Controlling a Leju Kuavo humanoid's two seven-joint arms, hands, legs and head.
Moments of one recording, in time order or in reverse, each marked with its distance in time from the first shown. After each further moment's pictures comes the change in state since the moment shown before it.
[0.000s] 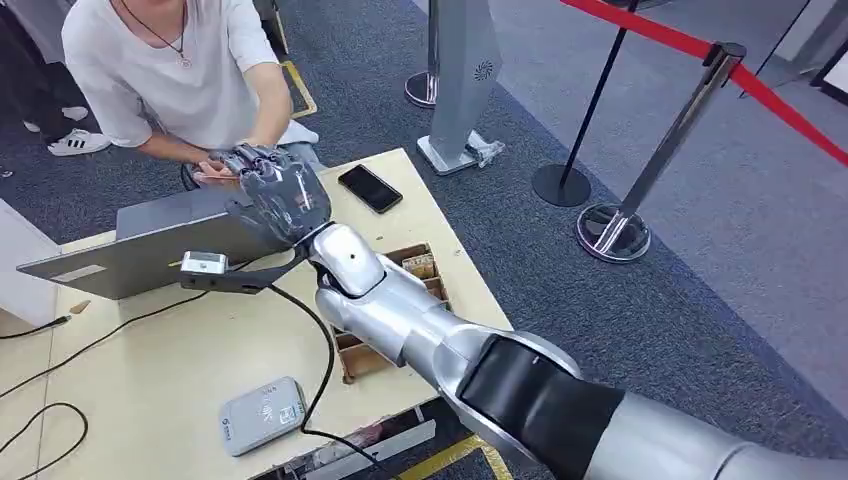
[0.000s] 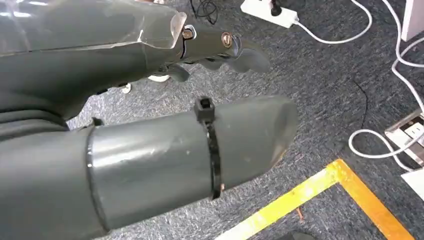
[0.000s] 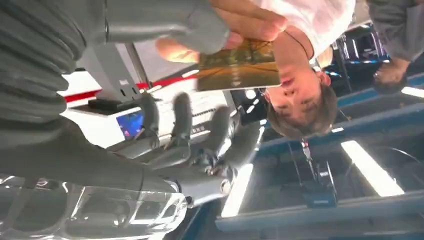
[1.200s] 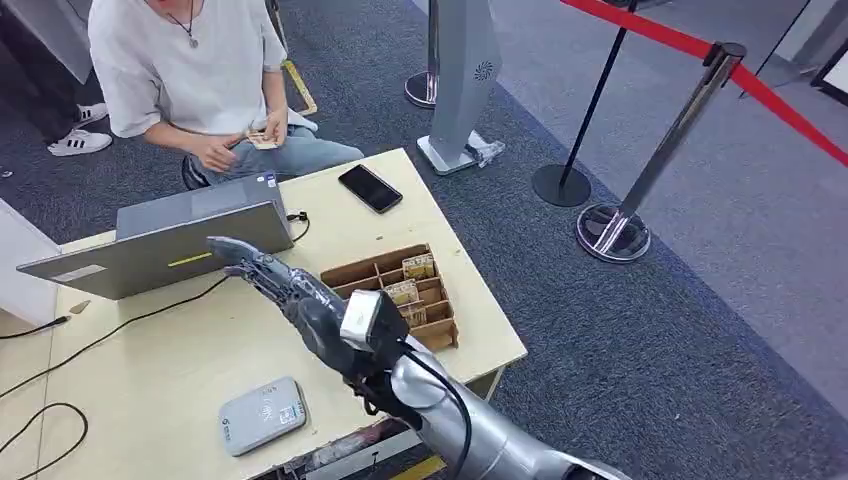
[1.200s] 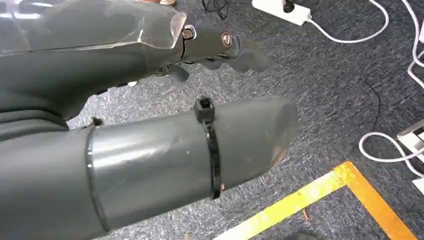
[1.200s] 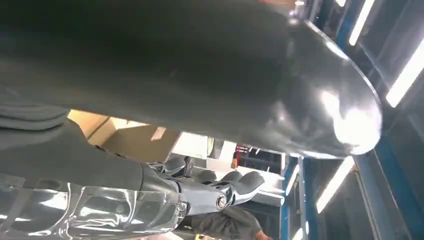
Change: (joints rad) left arm 0.027 0.009 0.011 0.000 0.040 0.016 -0.022; right arm 0.609 -0.098 -0.018 -0.862 -1.243 0.886 -0.374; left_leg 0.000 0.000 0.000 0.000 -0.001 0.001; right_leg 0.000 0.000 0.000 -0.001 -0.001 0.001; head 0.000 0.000
